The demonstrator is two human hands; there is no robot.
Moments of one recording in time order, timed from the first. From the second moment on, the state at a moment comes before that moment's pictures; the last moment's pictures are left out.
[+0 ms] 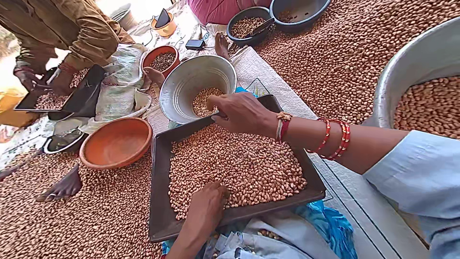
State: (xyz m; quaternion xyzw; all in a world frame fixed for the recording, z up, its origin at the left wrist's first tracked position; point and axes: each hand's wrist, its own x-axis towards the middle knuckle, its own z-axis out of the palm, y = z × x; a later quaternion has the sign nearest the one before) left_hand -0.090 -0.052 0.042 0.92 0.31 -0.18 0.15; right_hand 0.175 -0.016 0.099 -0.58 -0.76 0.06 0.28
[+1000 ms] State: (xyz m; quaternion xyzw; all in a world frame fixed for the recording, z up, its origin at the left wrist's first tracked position) left_hand -0.086 -0.044 0.046 0.92 0.21 -0.17 0.28; right_hand 0.222 -0.016 0.124 -0.61 -0.73 0.07 0.30
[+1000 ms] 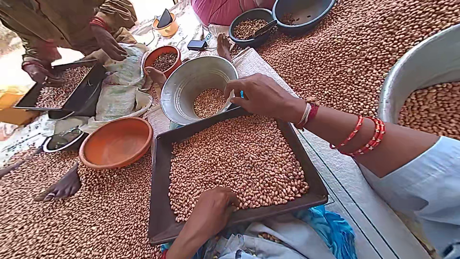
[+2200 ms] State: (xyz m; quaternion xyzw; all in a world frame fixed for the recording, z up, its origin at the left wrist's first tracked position) left_hand -0.063 0.025 0.047 0.89 0.42 0.05 0.15; right_hand 0.210 -0.022 0.115 -0.52 -0.80 0.30 -0.04
